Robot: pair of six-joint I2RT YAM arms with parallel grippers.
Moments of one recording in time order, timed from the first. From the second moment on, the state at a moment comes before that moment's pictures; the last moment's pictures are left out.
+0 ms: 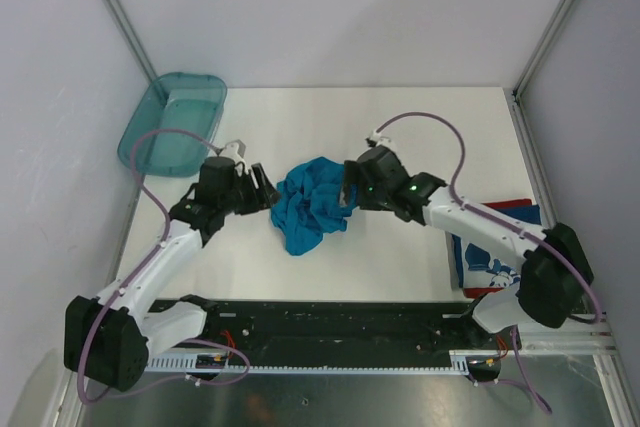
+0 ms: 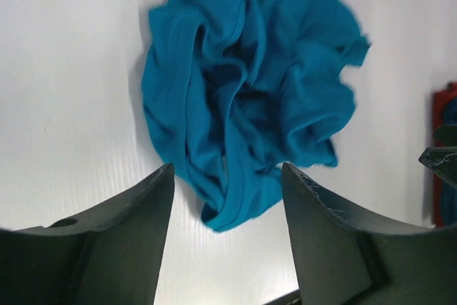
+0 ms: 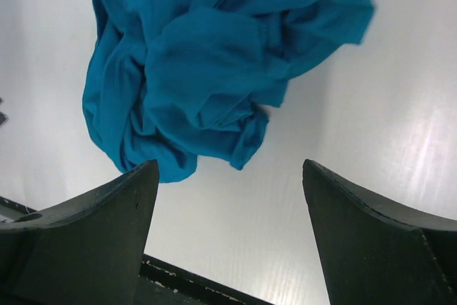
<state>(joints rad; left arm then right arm) -0.32 1.06 0.76 -0.33 0.12 -0.53 0.75 1.42 1.11 -0.46 0.18 0.73</state>
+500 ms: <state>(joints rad) -0.40 1.07 0.60 -0.36 0.22 -0.58 0.84 1.64 1.11 -0.30 0.12 0.75</state>
